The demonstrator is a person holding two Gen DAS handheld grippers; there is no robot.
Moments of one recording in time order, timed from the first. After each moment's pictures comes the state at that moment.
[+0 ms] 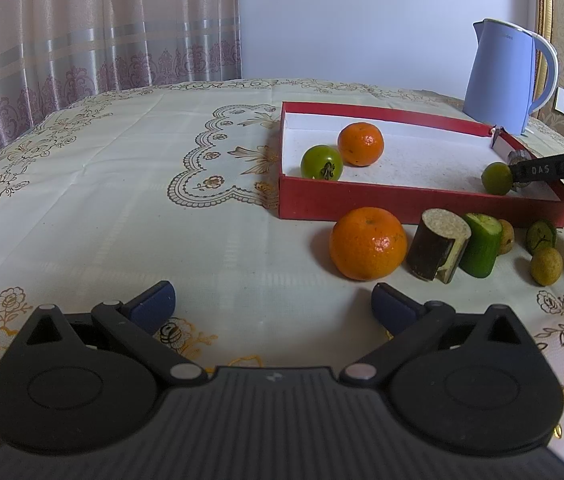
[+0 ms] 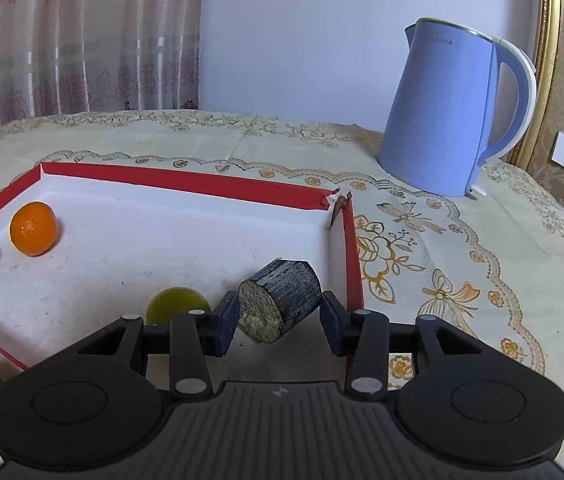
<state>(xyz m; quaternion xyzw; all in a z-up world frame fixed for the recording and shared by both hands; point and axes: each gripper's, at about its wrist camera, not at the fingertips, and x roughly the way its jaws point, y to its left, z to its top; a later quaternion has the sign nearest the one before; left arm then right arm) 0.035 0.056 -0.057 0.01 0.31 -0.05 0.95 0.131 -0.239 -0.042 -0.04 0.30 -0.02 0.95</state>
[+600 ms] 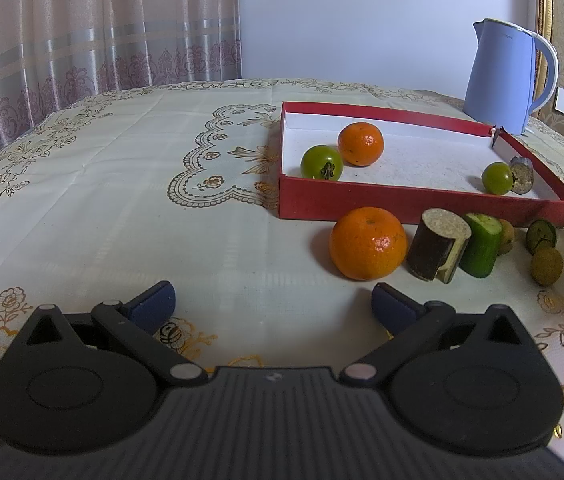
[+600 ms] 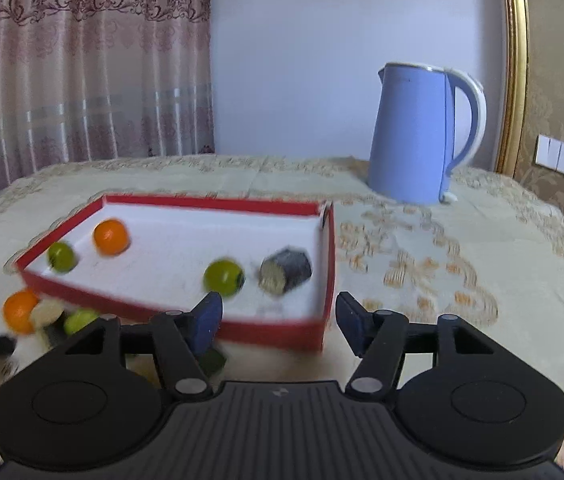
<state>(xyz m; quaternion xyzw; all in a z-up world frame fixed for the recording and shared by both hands) 0.035 0.056 -0.057 0.01 0.31 -0.05 0.95 0.015 -0.248 -0.018 0.00 0.24 0.01 0.97</state>
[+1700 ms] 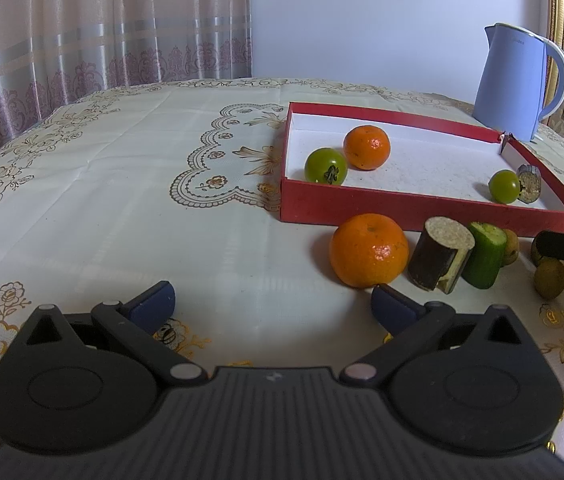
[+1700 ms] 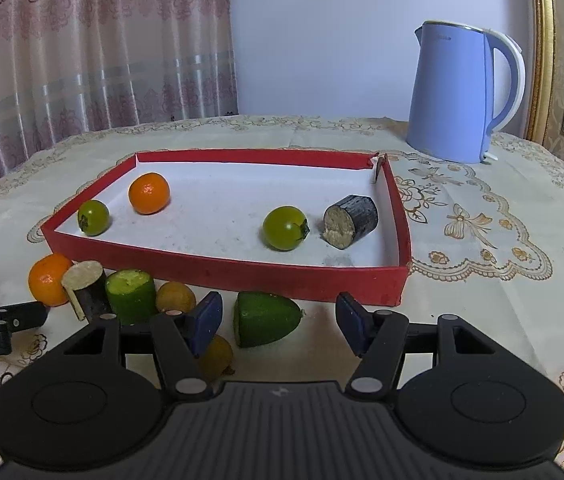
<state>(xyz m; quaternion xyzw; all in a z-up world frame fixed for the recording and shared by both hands) 0.038 0.052 -0.057 0.00 0.31 -0.03 0.95 0.030 -0.212 -0.042 0.01 0.29 0.03 0.96</state>
